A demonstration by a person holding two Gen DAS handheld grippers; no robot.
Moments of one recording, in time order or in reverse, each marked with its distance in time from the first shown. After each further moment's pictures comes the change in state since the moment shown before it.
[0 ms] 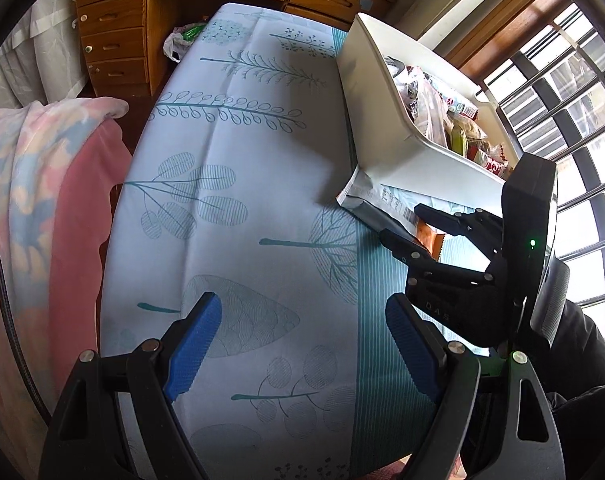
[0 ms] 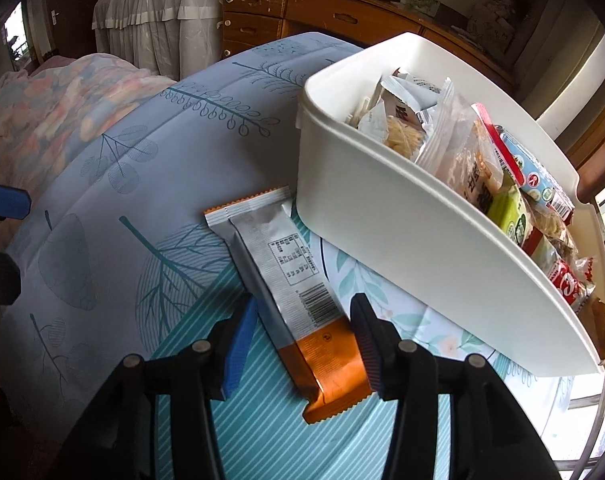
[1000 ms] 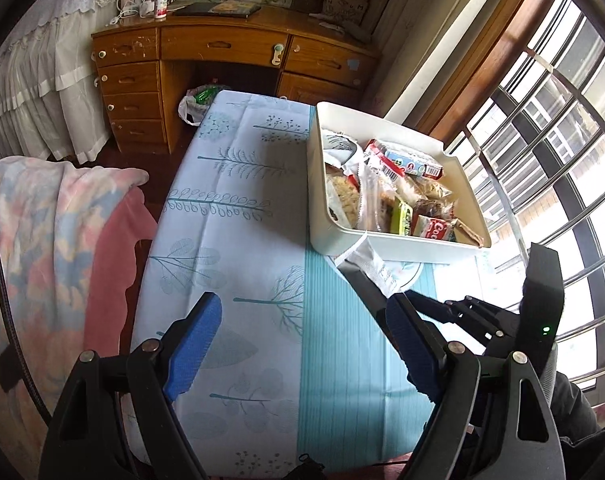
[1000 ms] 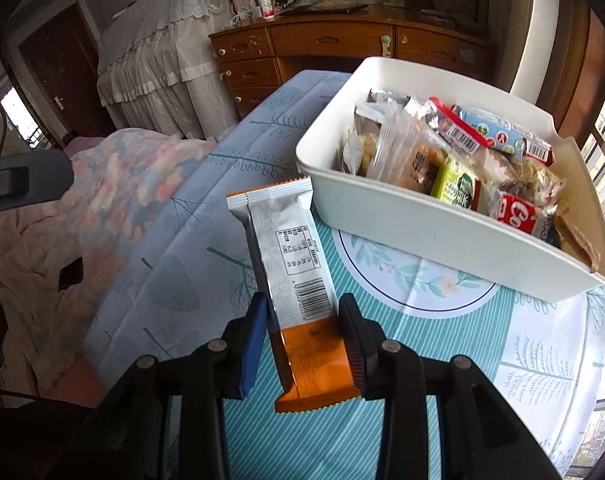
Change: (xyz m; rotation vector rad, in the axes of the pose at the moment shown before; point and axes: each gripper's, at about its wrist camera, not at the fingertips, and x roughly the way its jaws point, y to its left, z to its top) left arm -0.099 -0.080 0.021 0.017 -0.191 0.085; right arm -0.095 -0.030 -0.029 0.221 -0.099 0.222
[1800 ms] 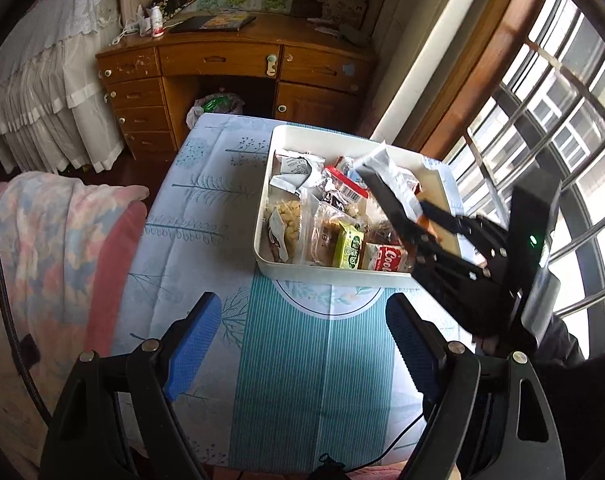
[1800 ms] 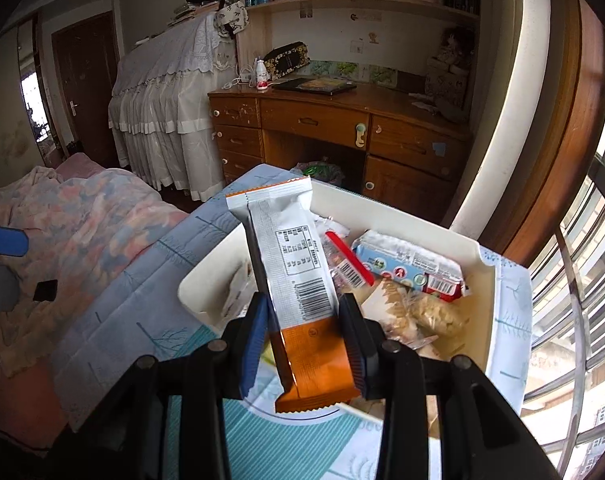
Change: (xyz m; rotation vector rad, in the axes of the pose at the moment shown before) left arm -0.011 -0.124 0.039 0.007 0.011 0.121; right arm -0.056 -0.101 0.076 -0.150 -0.231 -0.085
